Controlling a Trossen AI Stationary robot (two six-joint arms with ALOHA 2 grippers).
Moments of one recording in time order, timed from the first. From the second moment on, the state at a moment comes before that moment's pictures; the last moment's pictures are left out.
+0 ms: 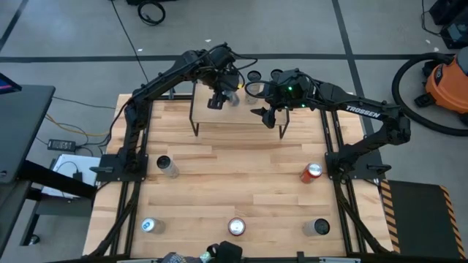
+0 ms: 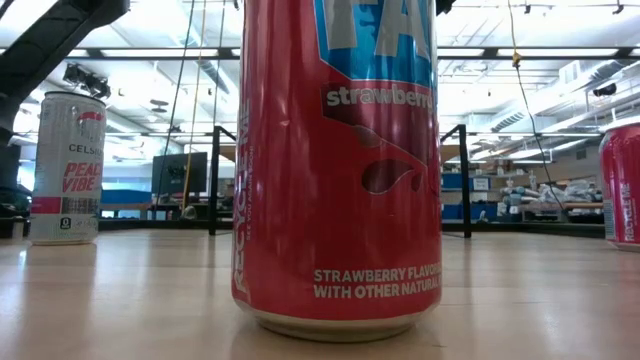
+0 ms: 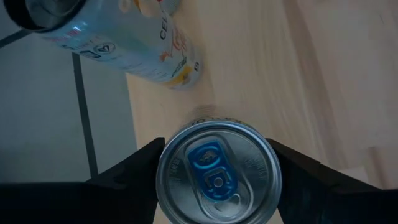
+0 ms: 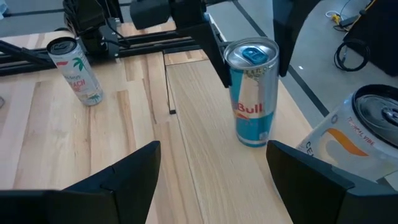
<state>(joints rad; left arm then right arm) 0.52 2.06 2.33 -1.28 0.05 0.79 -0.33 1.35 1.39 -0.59 -0.02 -0.05</state>
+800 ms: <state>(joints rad) 0.51 2.06 2.33 -1.27 0.02 0.76 -0.33 1.35 1.39 -0.58 -0.02 -0.05</state>
